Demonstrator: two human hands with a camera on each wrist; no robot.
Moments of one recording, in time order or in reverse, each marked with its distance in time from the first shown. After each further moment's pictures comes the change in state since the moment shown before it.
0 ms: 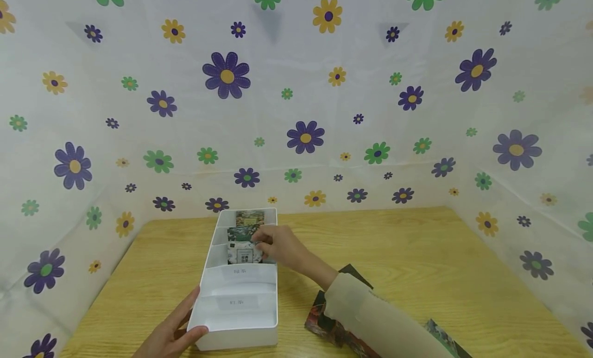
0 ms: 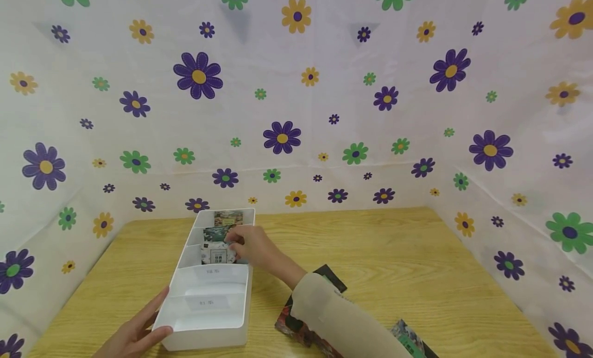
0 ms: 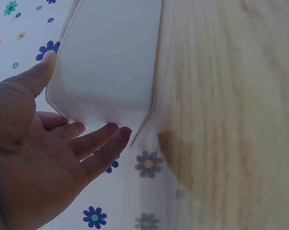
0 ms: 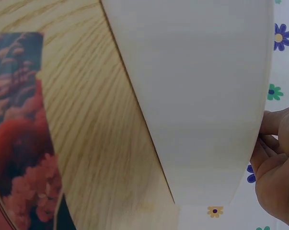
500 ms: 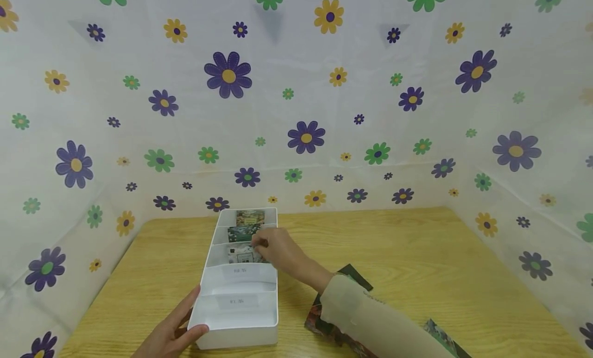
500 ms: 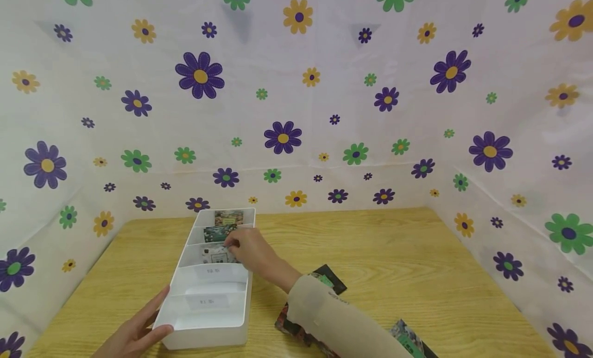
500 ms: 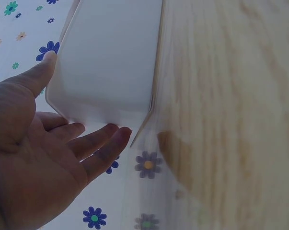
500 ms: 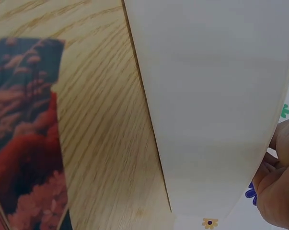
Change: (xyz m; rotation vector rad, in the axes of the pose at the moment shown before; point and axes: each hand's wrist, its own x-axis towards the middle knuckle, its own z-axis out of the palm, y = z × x) left_hand -0.001 -0.002 0.000 -0.010 -0.019 0.050; right_hand 0.001 -0.003 0.011 -0.252 0.054 -0.055
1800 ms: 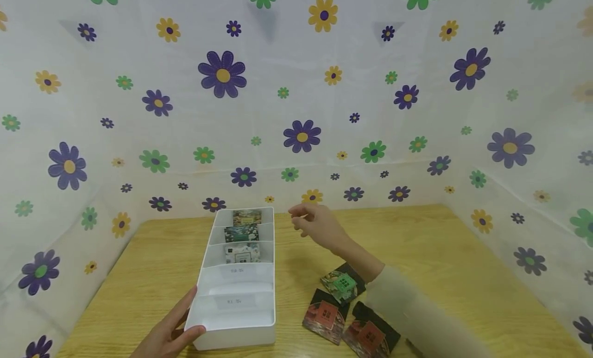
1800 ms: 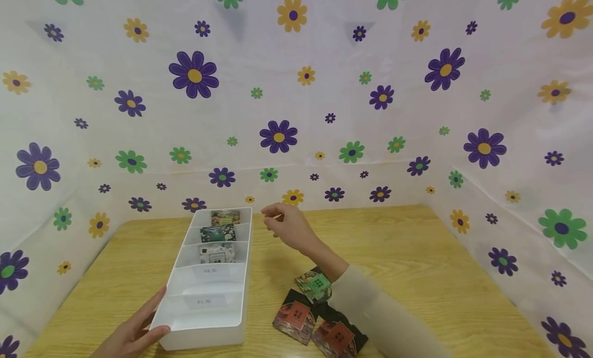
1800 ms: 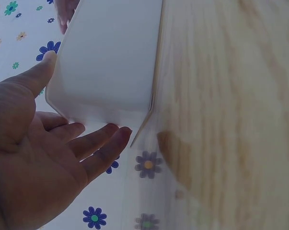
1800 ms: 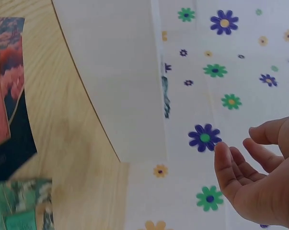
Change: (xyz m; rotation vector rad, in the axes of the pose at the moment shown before) left_hand 0.001 0.002 0.001 0.020 0.015 -0.073; right_hand -0.034 0.008 -0.101 0.311 0.084 0.208
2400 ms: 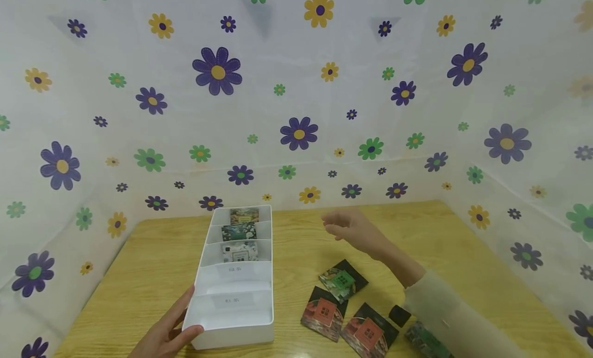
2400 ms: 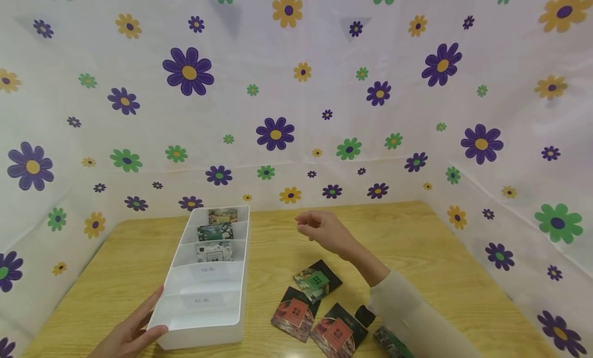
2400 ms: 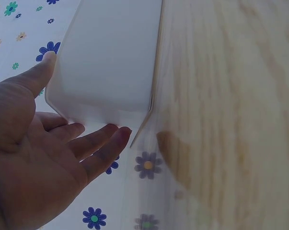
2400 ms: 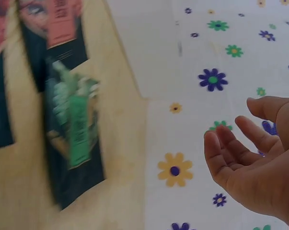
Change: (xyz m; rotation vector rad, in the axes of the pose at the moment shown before) left_hand 0.001 -0.002 0.000 0.007 -0.001 0.011; right_hand -0.045 0.037 -0.064 -0.057 -0.112 0.091
